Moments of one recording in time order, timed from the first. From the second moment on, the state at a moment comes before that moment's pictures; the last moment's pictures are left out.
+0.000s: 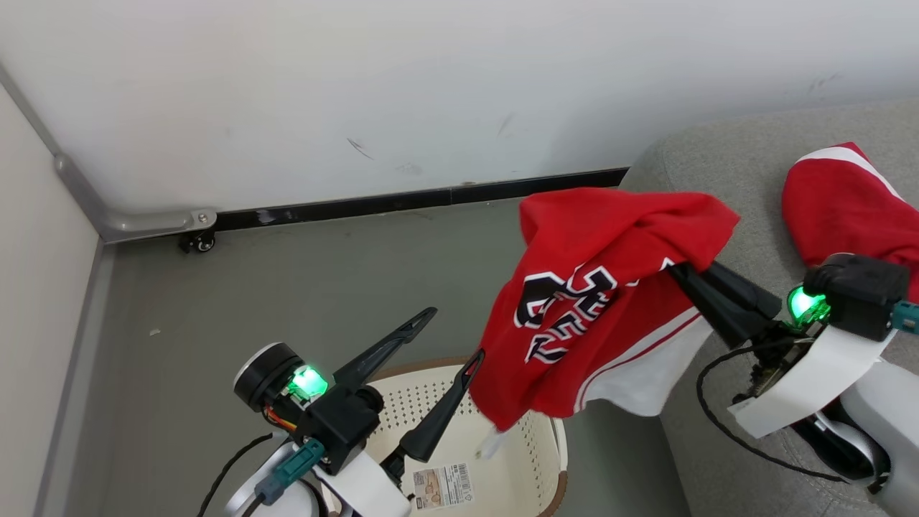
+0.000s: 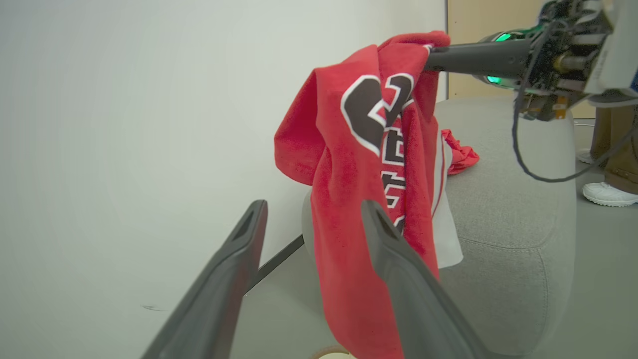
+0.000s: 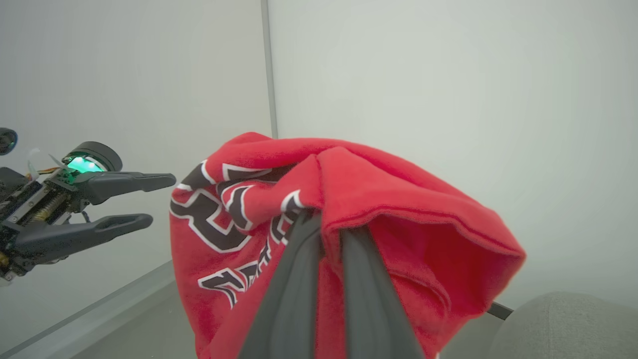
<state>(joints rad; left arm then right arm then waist) -0.32 0.27 -0.62 0.15 -0.19 -0.11 -0.26 -0.51 -0.69 0.80 0.09 0.79 0.13 -0.24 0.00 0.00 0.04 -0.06</state>
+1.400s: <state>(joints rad) -0.22 0.18 -0.41 0.15 -0.24 0.00 -0.26 -0.06 -0.49 0.22 0.04 0.65 0.13 -0.25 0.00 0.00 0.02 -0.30</state>
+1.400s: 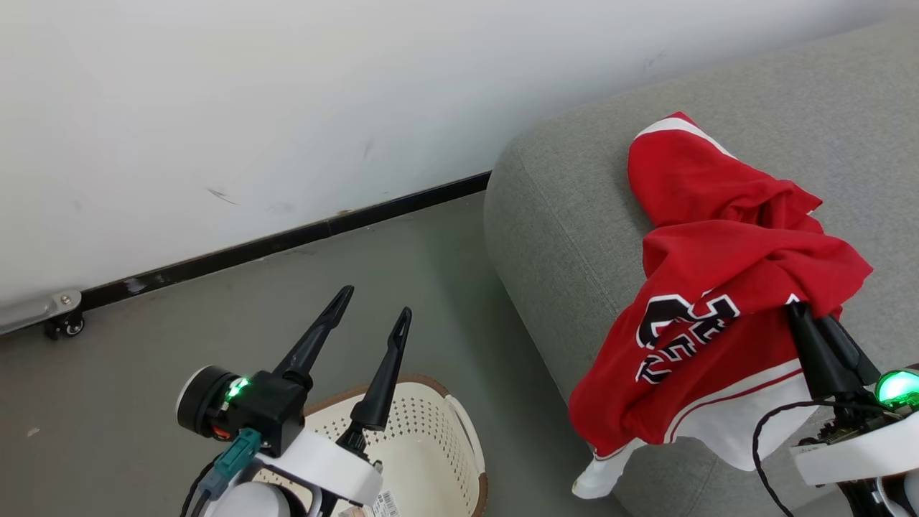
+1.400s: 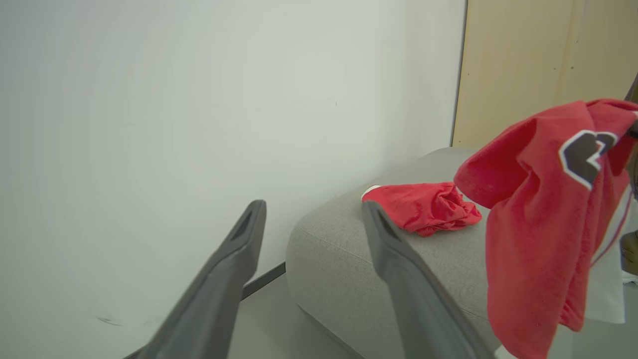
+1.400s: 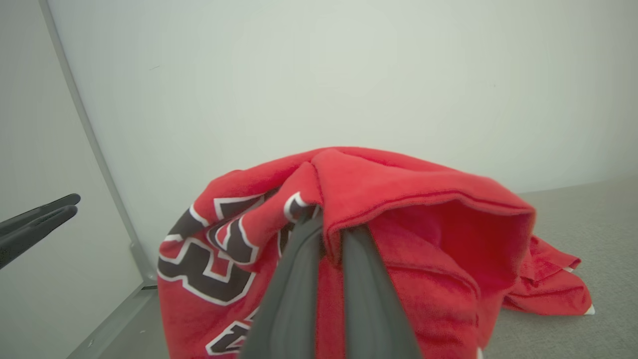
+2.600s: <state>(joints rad) -0.15 0.32 -0.26 -0.02 -0.18 0.07 -0.26 -0.67 -0.56 -0.06 0.36 0.66 0.13 -0.13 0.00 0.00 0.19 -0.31</state>
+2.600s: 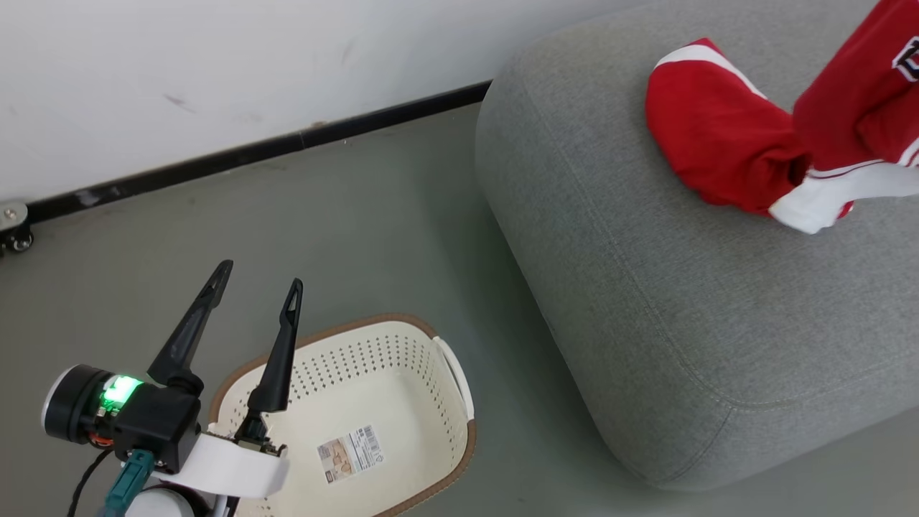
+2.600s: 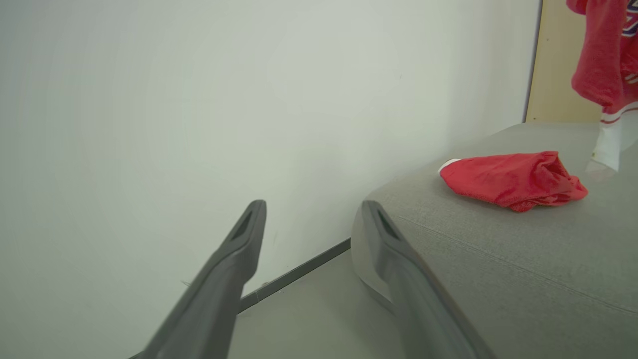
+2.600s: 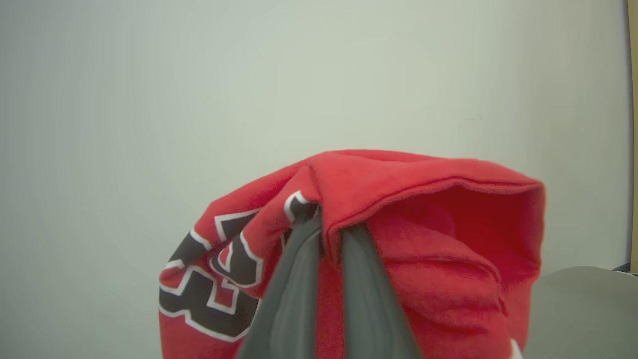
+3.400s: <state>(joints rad) -0.18 0.39 -0.27 -0.16 -0.12 0.07 -0.19 -0.91 -0.66 -0.16 0.65 0.55 0.13 -0.14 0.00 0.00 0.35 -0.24</state>
